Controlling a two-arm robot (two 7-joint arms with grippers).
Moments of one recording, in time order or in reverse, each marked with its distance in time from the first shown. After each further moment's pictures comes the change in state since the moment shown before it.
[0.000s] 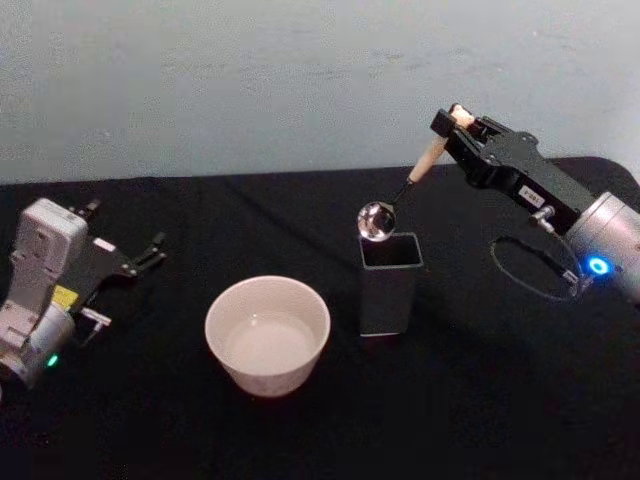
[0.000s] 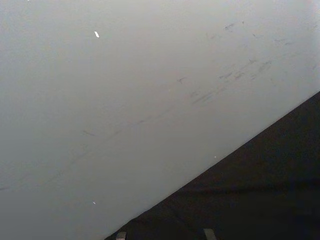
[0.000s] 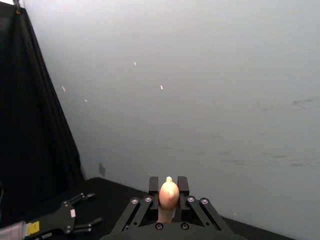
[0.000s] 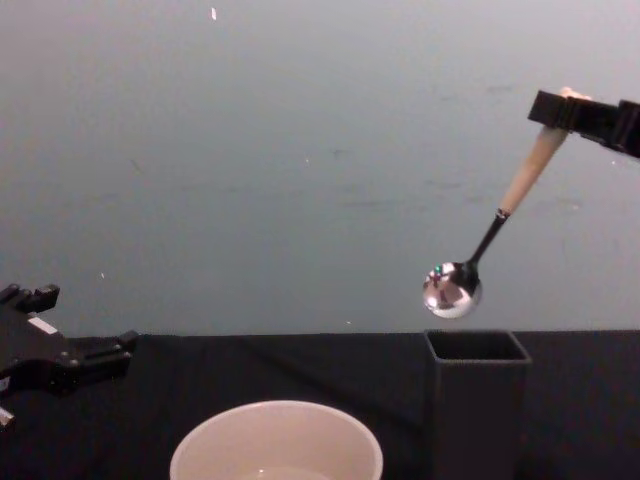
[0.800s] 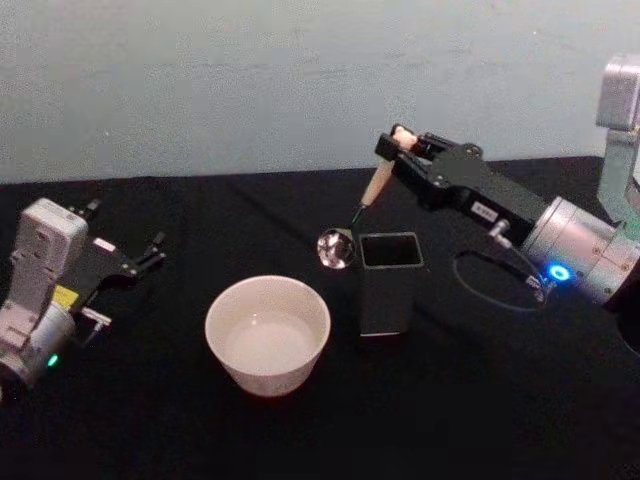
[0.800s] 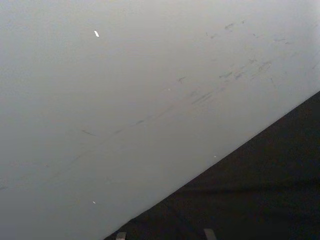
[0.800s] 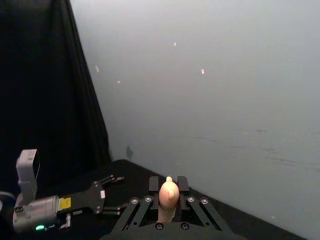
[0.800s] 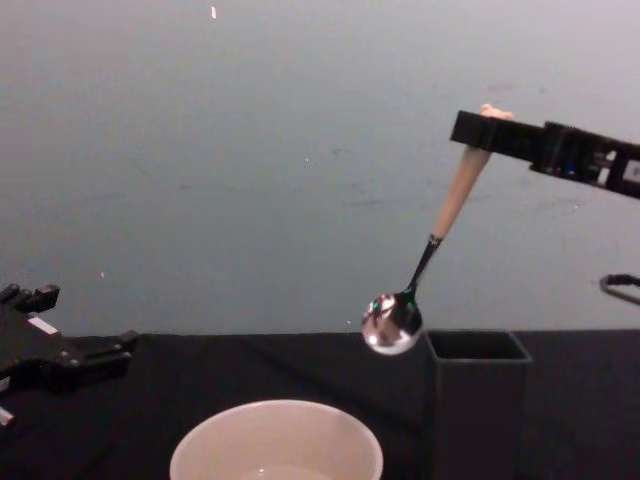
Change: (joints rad) left arm 0.000 0.000 0.000 0.000 0.000 0.000 0.000; right arm 0.075 0.011 -0.112 0.038 -0.022 0.000 0.076
